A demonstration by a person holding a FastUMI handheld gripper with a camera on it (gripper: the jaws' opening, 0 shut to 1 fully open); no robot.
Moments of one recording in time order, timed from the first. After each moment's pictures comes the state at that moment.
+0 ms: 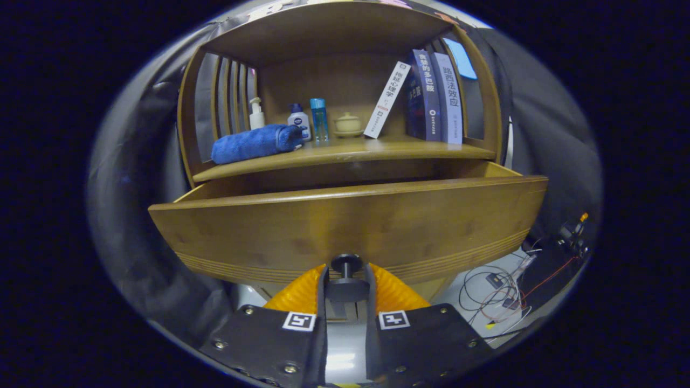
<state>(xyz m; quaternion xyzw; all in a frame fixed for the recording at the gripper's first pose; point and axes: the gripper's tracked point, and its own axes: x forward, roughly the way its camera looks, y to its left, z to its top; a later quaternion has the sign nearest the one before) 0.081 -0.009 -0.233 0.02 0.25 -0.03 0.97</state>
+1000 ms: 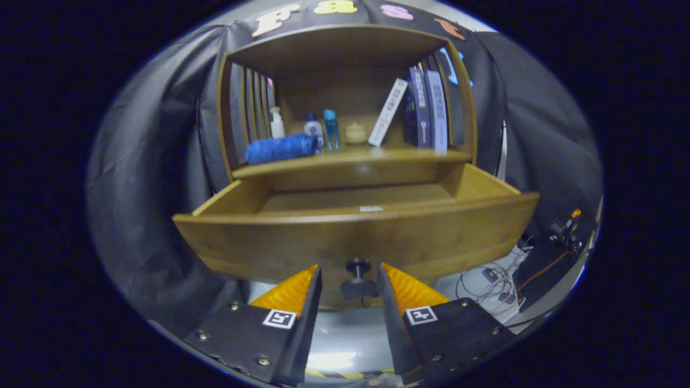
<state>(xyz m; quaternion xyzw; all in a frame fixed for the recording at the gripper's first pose) 0.009 0.009 -0.171 0.01 0.21 -0.01 0.98</state>
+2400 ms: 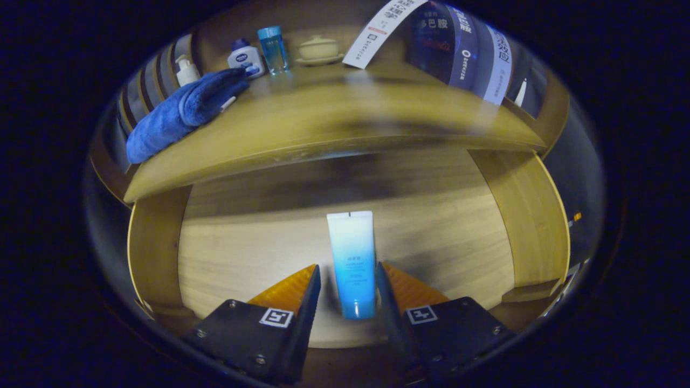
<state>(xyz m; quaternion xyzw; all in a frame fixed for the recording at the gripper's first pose) 0.159 -0.034 -0.259 0.02 0.53 -0.08 0.84</state>
